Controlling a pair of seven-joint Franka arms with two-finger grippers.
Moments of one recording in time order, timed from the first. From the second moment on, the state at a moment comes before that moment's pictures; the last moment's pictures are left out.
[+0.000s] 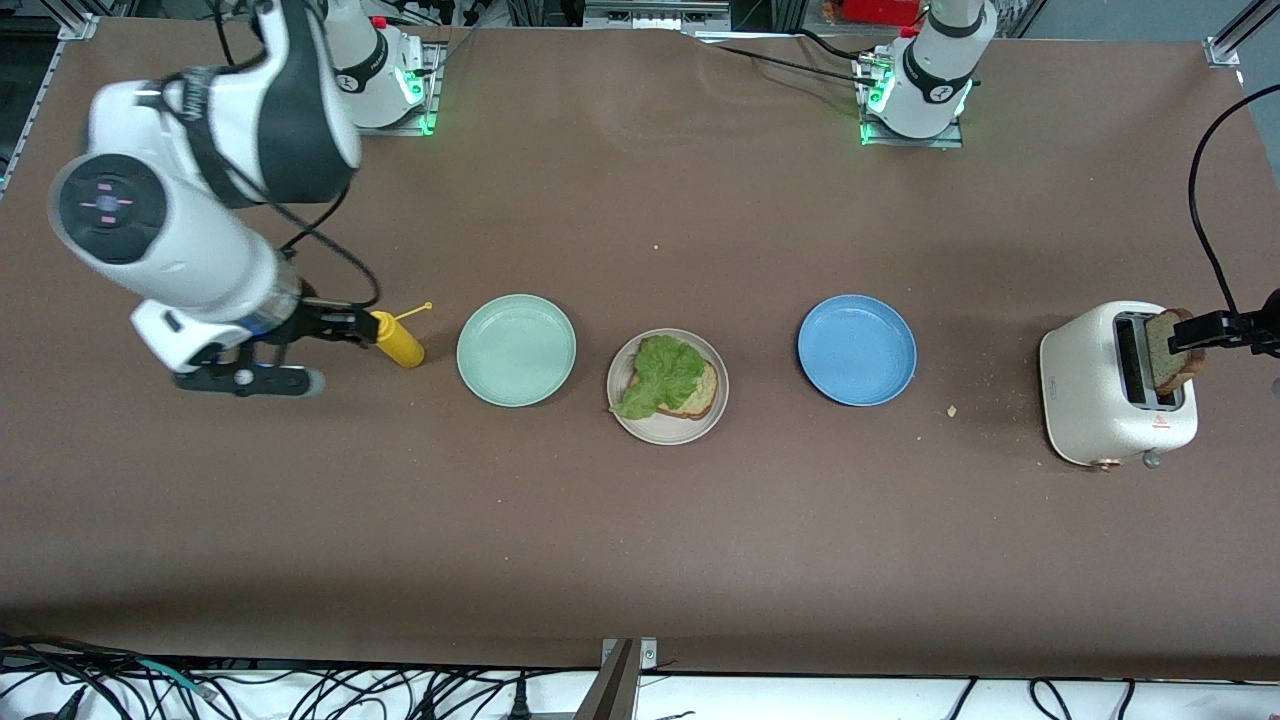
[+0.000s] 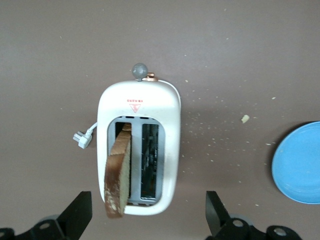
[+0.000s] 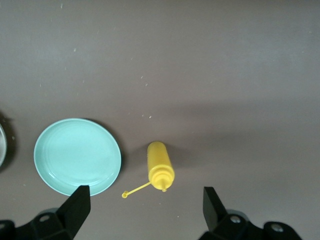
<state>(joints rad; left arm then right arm) 0.18 0.30 0.10 -1.56 0.06 1.78 0.27 0.69 0.37 -0.57 -1.40 0.16 1.64 0.19</state>
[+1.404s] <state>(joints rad) 0.28 0.31 0.10 -1.81 0.06 2.08 0.40 0.07 -0.05 -0.05 -1.69 0.01 1.60 0.11</state>
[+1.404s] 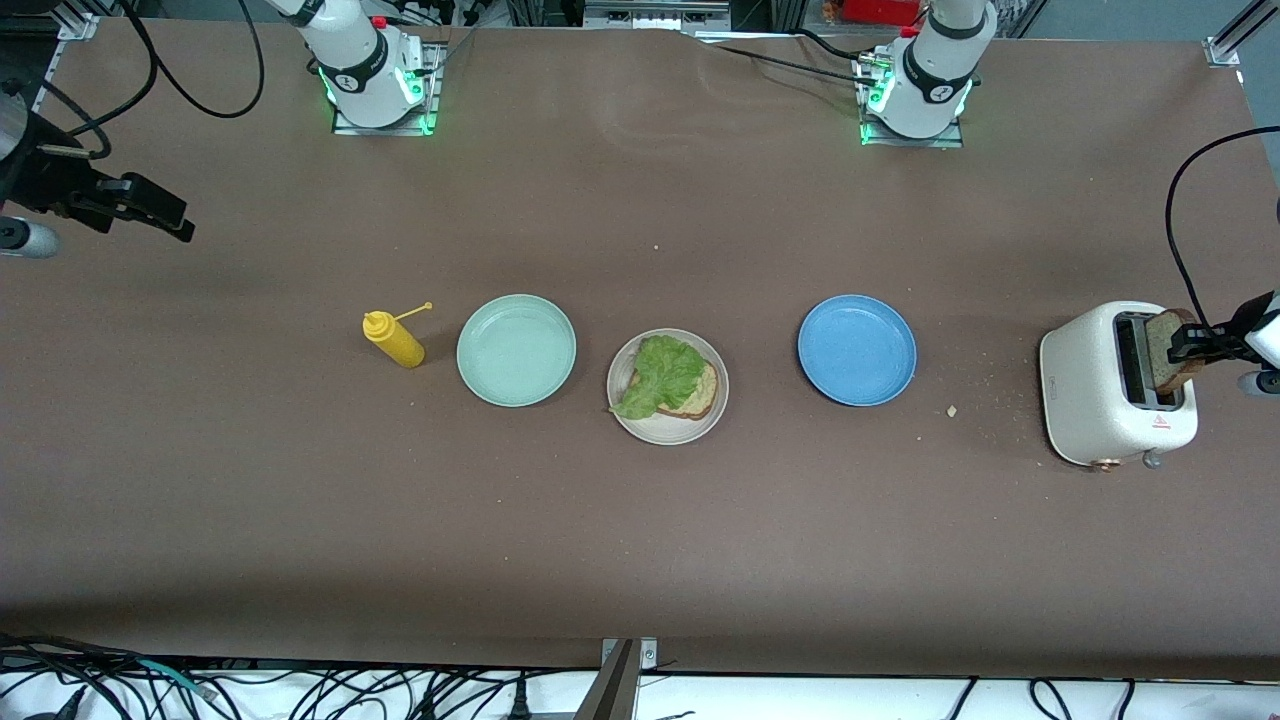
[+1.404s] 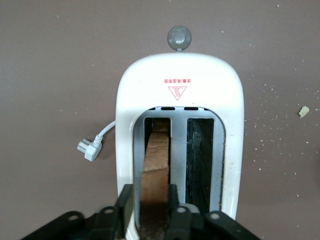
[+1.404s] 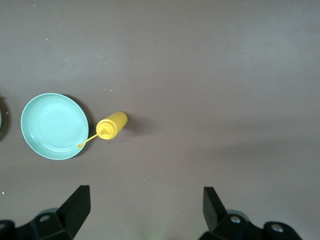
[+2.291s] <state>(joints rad) 0.25 0.29 0.08 -1.55 0.06 1.79 0.42 0.07 -0.04 -0.03 -1.67 0.00 1.60 0.11</state>
